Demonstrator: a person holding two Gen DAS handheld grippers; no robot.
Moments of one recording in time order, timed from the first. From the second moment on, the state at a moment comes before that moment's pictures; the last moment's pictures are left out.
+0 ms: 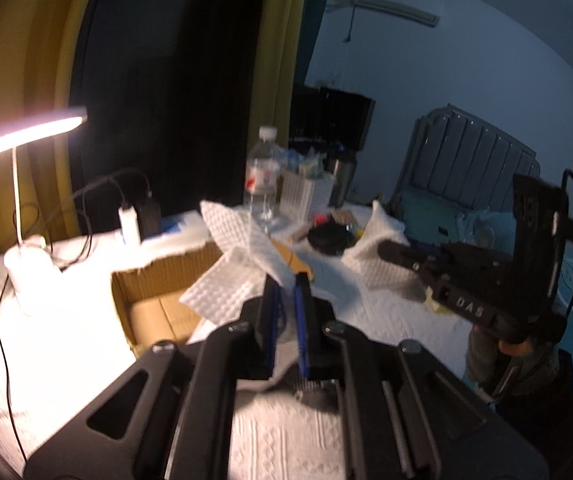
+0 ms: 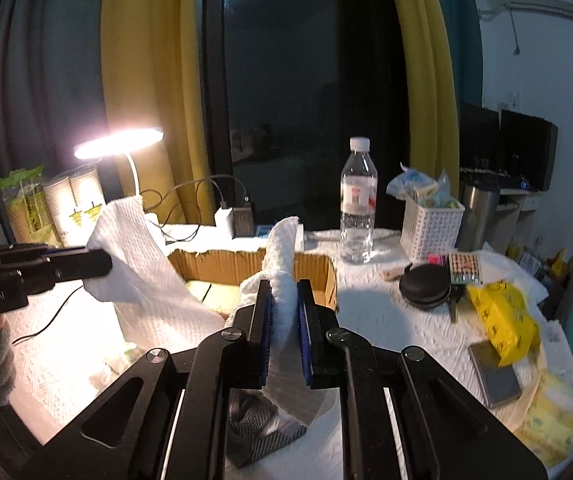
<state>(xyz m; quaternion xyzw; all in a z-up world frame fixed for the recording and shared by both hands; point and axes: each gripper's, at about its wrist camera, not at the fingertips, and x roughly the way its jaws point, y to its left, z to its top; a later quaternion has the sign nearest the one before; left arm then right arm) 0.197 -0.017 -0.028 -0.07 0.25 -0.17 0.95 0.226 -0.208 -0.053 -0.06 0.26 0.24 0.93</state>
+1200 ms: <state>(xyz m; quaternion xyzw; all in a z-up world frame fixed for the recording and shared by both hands) 0.366 -0.031 -0.118 -0.10 0.32 -0.15 0.93 0.372 -0.172 -0.127 -0.03 0.32 0.28 0.90</state>
